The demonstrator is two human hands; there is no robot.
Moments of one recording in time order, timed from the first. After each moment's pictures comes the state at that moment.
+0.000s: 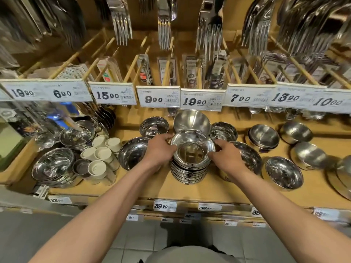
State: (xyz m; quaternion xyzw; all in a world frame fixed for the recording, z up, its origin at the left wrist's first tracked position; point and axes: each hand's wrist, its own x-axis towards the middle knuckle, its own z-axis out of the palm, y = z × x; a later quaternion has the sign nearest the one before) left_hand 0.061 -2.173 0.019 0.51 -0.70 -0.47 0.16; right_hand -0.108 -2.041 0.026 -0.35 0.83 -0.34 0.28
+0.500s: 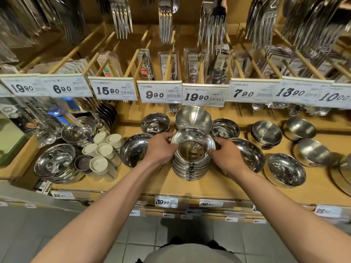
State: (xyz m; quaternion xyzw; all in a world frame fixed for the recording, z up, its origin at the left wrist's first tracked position) left_hand 0.066 -2.165 0.023 0.51 -0.74 -0.42 0.14; right_hand -0.108 -2.043 0.013 -0.37 0.83 -0.33 0.26
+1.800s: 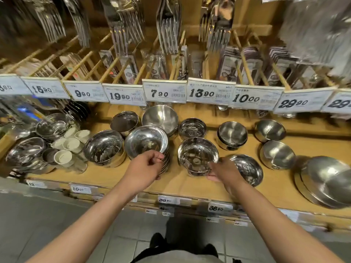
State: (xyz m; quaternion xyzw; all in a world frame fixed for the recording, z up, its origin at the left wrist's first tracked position) left_hand 0.007 -2.034 0.046 0.53 -0.66 -0.51 0.16; right_hand -0.228 -1.947 -0.032 -0.17 0.77 -0.40 0.46
